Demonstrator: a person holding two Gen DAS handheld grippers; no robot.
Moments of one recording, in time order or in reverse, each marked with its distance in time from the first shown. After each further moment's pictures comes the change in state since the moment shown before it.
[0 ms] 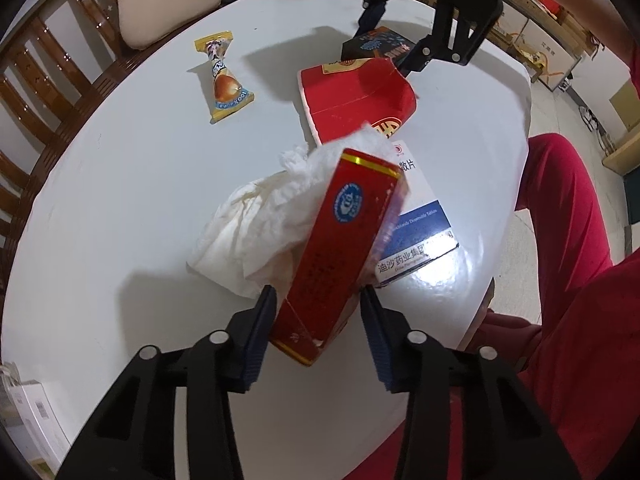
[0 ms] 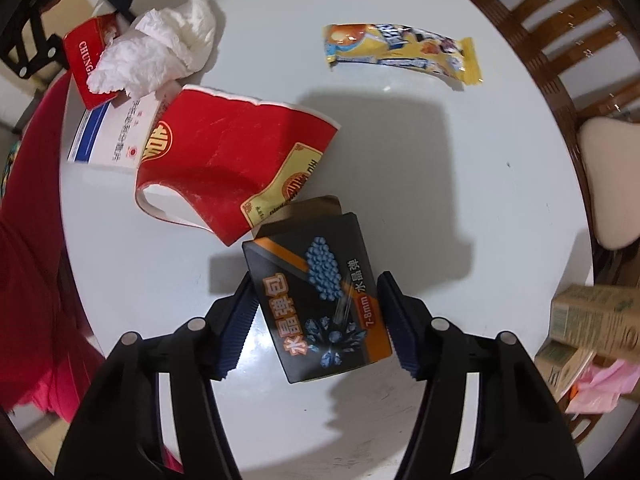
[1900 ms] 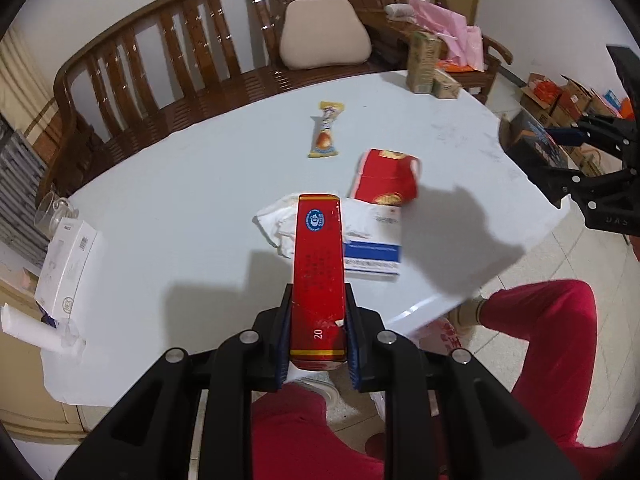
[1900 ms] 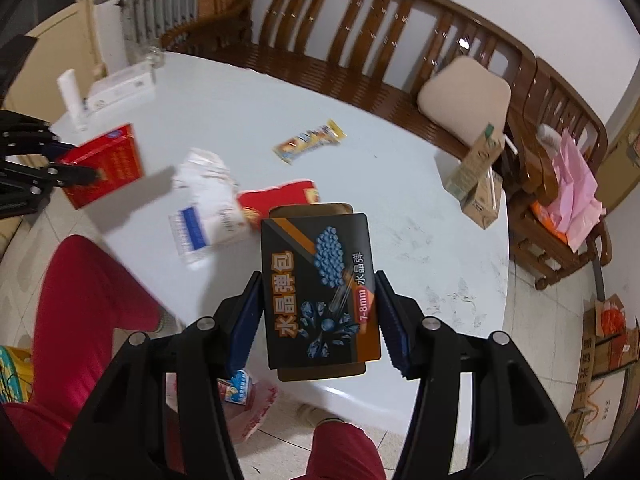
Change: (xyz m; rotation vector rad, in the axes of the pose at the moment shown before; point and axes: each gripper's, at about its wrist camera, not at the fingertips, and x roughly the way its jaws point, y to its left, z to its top) left arm -0.104 -0.087 -0.035 -0.469 -0.235 0.297; right arm -0.148 0.157 -0.076 0.584 -0.402 -0.311
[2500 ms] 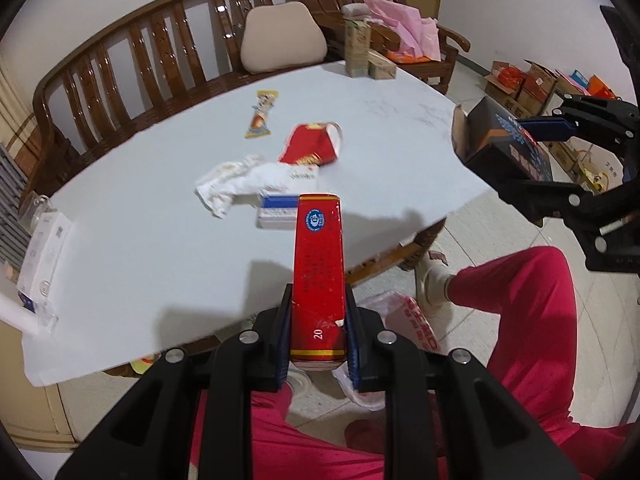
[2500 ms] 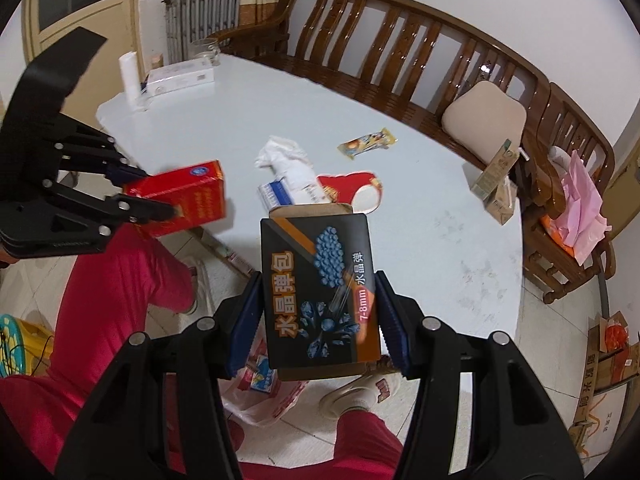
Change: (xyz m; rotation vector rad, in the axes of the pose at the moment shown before) left arm -0.018 -0.061 -0.057 0.061 -0.018 -0.080; right arm -0.061 0.074 -0.056 -0.069 -0.048 0.051
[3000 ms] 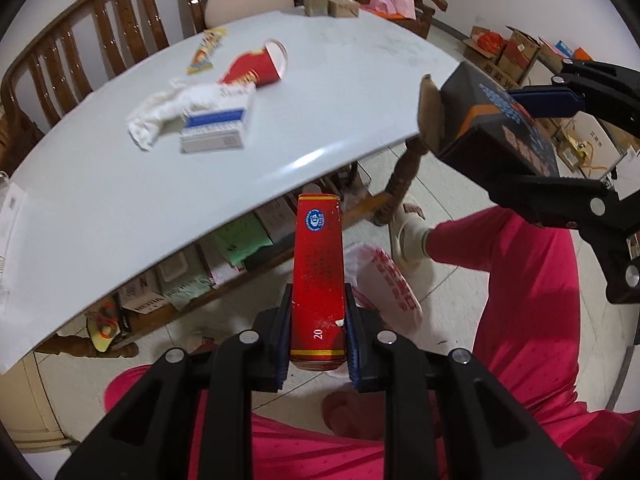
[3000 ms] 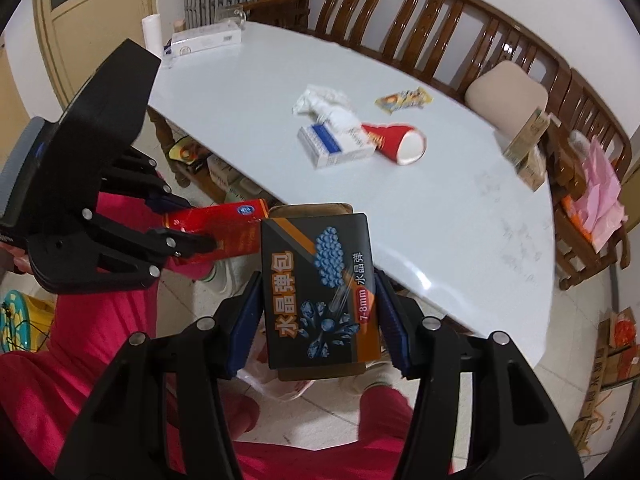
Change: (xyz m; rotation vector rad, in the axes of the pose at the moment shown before) left arm 0.058 -0.043 -0.049 0.036 0.119 -0.089; right arm 0.026 0.037 -0.046 -0.008 0.082 0.060
